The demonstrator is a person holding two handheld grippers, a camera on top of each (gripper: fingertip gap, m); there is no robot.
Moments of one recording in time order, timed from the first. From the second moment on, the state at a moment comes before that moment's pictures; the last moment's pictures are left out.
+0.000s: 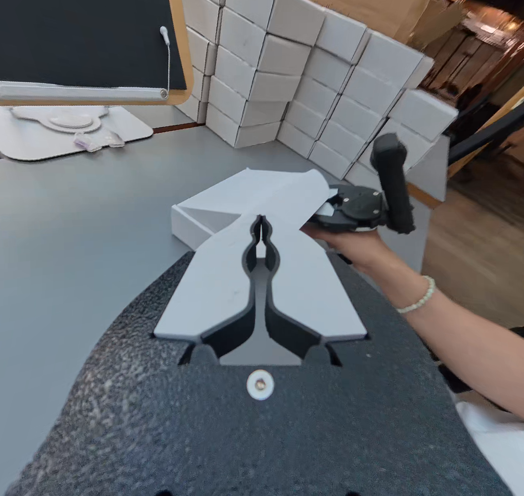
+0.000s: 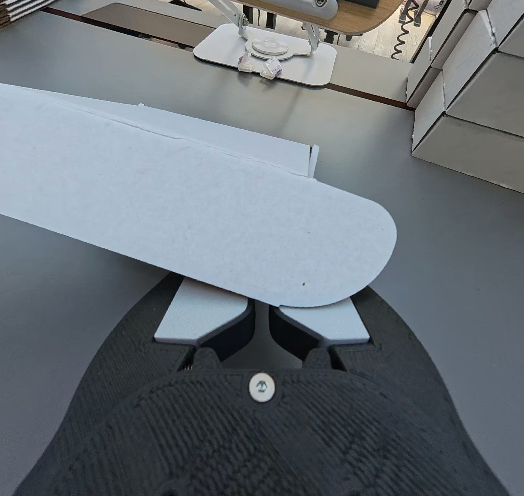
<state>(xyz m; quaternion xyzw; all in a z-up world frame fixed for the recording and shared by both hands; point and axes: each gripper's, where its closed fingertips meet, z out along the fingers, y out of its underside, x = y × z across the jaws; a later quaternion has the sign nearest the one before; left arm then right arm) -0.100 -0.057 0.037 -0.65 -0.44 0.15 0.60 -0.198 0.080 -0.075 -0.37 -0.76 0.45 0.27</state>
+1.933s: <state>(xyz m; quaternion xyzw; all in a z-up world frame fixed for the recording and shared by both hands) -0.155 -0.014 -0.042 -0.77 -0.45 -0.07 0.44 -0.154 0.081 -0.071 -0.23 -0.90 0.36 0.12</state>
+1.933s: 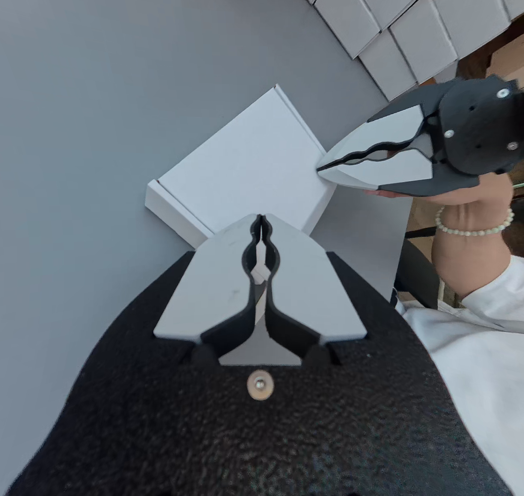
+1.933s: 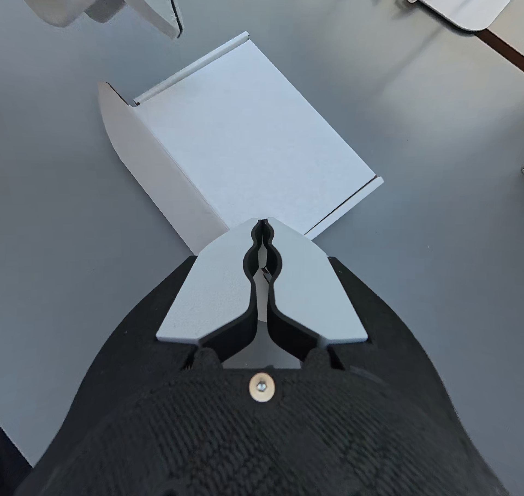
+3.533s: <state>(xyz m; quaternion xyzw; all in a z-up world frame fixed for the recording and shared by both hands) -0.149 -0.046 -0.069 -0.71 -0.52 -0.10 0.46 -0.156 0.064 -0.068 -0.46 -0.74 0.37 -0.33</state>
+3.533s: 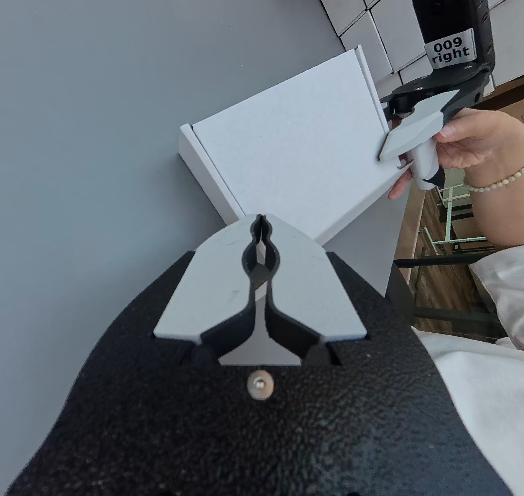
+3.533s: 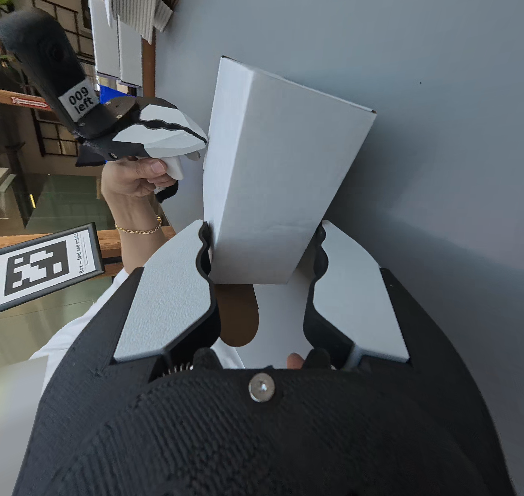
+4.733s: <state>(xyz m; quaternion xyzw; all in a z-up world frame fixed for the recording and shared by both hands) -0.088 -0.034 0.019 -0.72 0.17 0.65 0.19 -0.129 0.091 0.004 -0.34 -0.67 0.42 -0.51</state>
